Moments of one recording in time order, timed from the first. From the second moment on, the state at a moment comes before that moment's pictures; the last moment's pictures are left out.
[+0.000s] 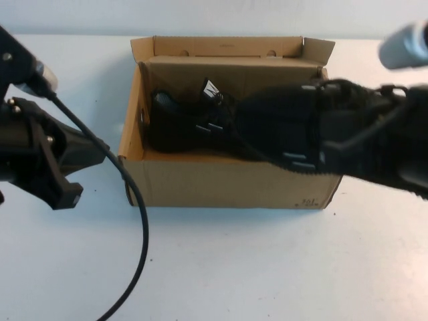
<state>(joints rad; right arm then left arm) 0.88 1.02 -1.03 -0.49 0.62 0.82 -0.22 1.09 -0.98 -0.65 0.86 0.97</state>
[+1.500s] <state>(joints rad) 0.37 1.90 -1.63 0.99 0.87 -0.47 -0.22 0.99 -0.98 -0.45 0.86 0.79</state>
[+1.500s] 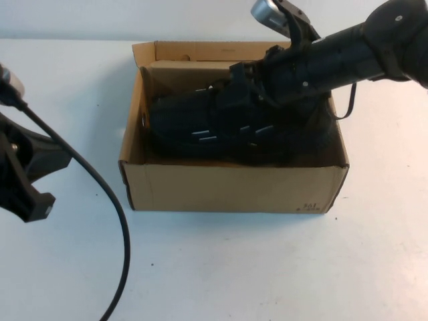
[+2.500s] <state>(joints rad) 0.36 2.03 -1.64 1.11 0.94 -0.47 -0.22 0.99 -0.98 -0.45 0.85 0.79</state>
